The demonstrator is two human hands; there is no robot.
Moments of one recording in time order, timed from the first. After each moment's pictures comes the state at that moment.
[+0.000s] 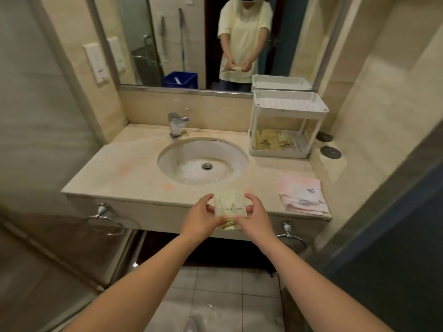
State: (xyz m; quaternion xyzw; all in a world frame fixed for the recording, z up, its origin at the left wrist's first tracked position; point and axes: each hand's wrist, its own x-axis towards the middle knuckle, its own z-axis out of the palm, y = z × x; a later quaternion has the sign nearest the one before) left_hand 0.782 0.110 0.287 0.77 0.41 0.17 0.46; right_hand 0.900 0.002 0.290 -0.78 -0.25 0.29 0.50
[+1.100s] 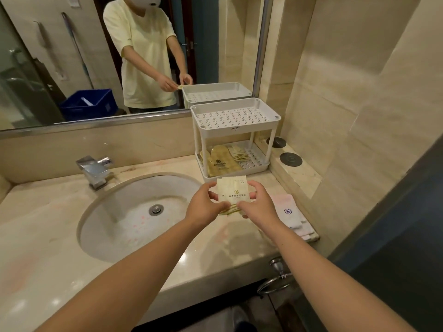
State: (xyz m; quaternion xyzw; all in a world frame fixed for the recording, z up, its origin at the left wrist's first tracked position) left_hand 1.021 0.243 0.292 0.82 0.25 0.11 0.51; right_hand 1.088 0.098 0.293 -0.80 -0.11 0.17 0.56
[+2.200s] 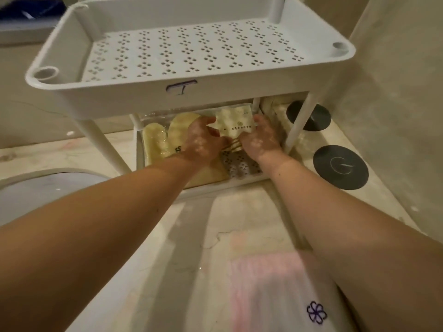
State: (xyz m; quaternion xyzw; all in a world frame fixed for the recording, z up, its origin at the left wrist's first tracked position) left_hand 1.381 0.324 0.181 0.77 0.33 0.12 0.53; right_hand 1.453 0.216 0.182 -0.87 -0.11 0.16 0.45
